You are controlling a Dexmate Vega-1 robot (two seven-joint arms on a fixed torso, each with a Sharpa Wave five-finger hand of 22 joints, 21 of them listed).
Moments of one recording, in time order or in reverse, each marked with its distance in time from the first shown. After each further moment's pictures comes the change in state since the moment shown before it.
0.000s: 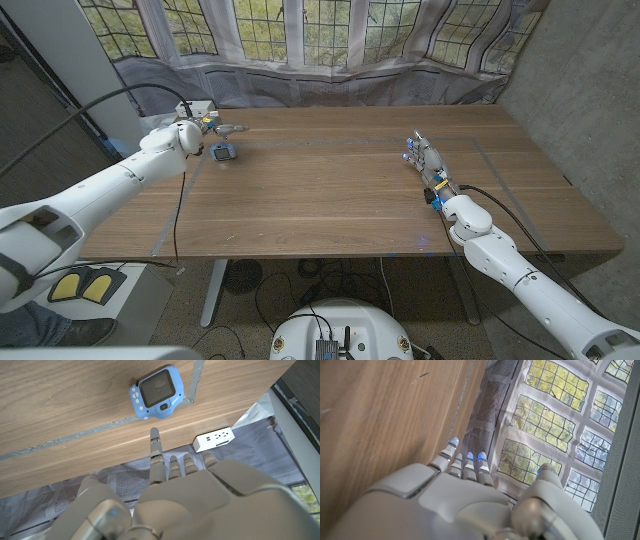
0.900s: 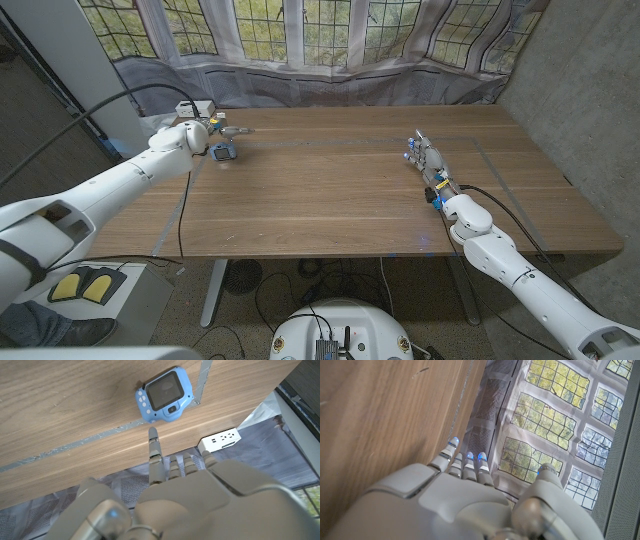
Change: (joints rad) left arm -0.041 -0.037 0.047 0.048 0.037 0.003 -0.027; left_hand -0.005 -0.005 -0.008 0.000 0.005 0.018 -0.017 -0.008 0.000 0.009 -0.009 0.004 0.000 0.020 -0.001 0.007 0.000 -0.005 -0.002 0.007 0.000; right arm 0.013 0.009 0.002 0.034 0.007 0.016 0.016; right_hand 0.000 0.000 0.000 0.000 0.000 0.005 -0.005 0.000 0.000 0.004 0.004 0.000 0.000 0.000 0.000 0.000 0.000 -0.004 0.004 0.000 0.000
